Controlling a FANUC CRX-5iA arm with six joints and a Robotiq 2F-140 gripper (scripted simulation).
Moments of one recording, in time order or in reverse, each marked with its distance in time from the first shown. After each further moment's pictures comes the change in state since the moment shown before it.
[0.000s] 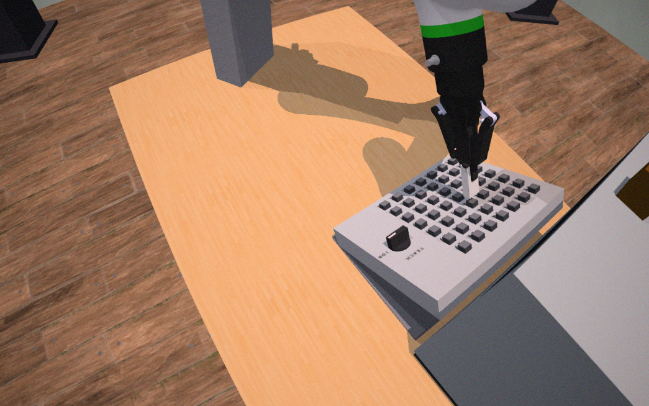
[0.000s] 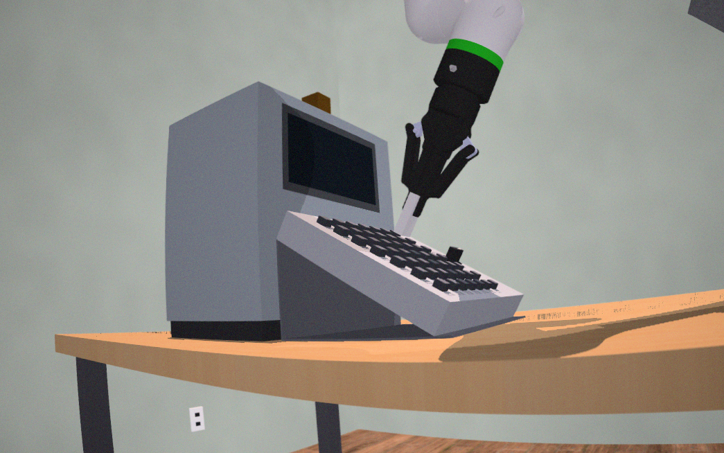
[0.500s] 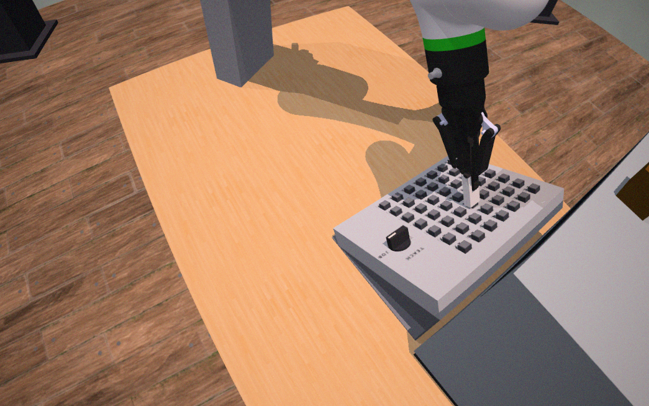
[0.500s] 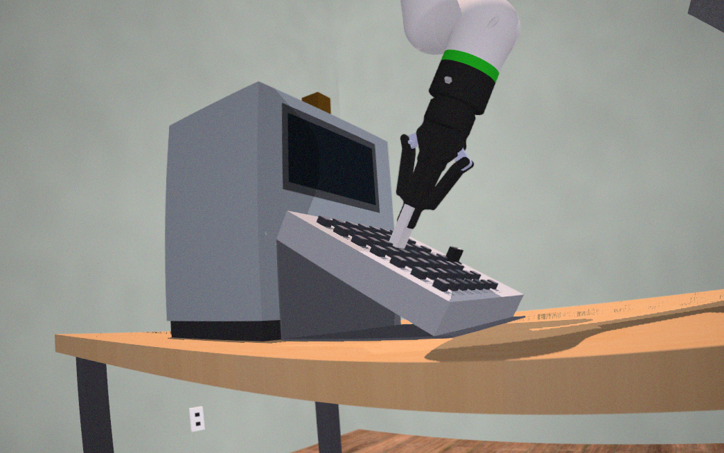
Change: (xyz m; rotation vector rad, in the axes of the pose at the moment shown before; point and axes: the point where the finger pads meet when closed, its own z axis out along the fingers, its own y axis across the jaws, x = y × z) arm 0.000 0.001 0.020 -0.001 0.000 -0.001
